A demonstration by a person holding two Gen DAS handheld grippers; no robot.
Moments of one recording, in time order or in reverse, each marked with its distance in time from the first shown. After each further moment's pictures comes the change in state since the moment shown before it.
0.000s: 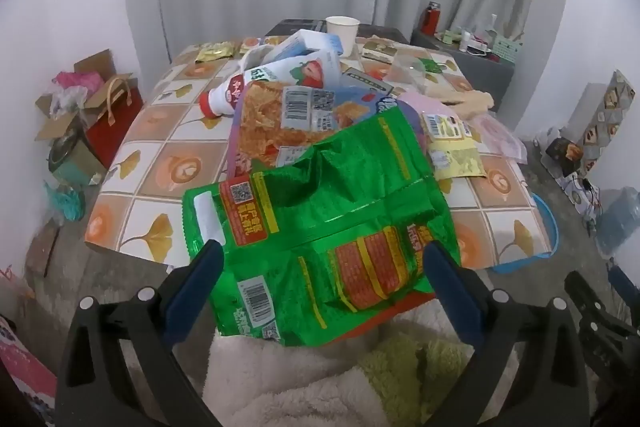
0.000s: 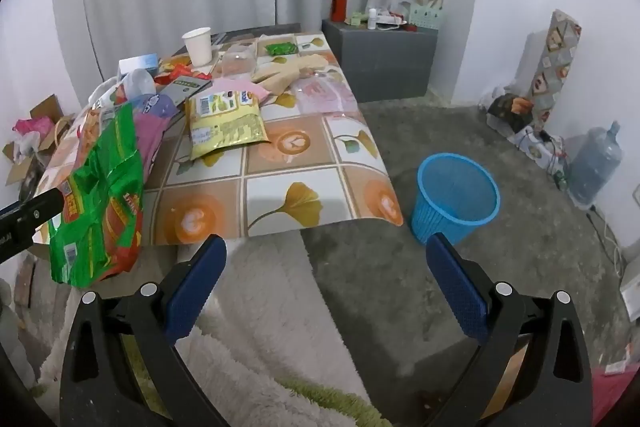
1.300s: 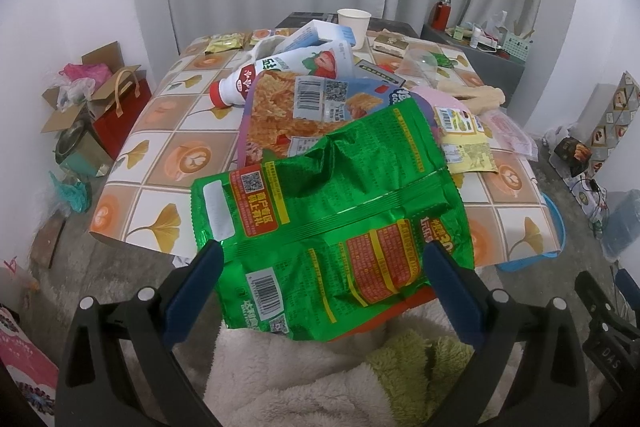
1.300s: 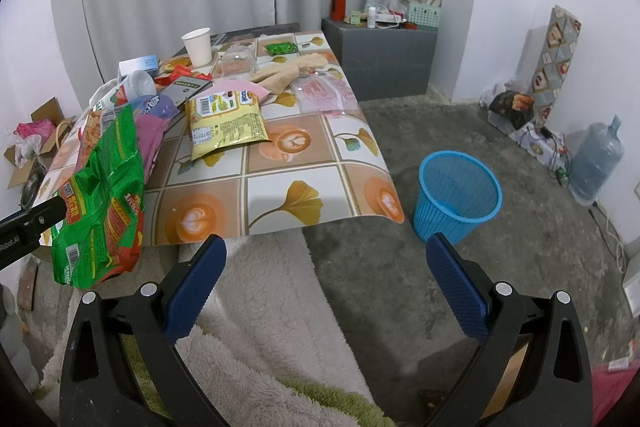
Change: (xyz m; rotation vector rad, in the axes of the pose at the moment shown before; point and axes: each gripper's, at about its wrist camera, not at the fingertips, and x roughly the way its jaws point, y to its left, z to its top) left arm 0.005 0.012 -0.006 -0.037 0.016 -0.002; right arm -0.003 0.003 -0.001 0.003 -0.006 0.002
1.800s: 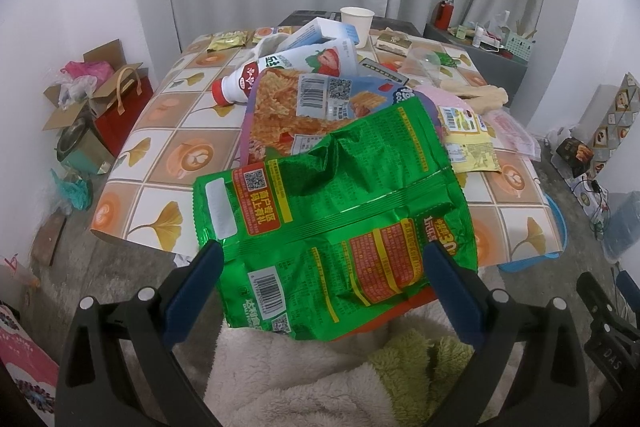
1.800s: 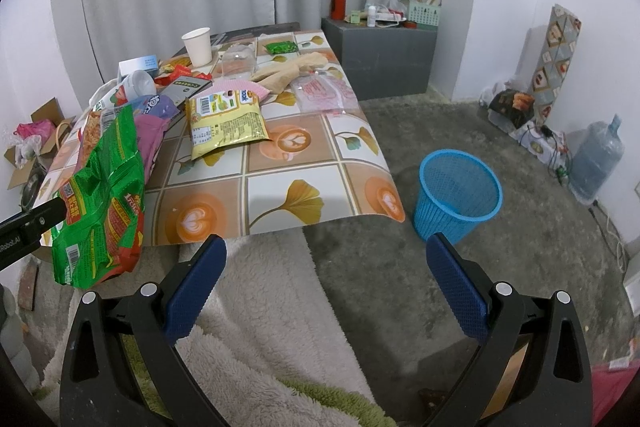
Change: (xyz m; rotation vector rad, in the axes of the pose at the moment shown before) left arm 0.000 0.003 -0.001 0.002 0.002 -0.001; right arm 0.002 -0.006 0.000 0.003 0.001 0.002
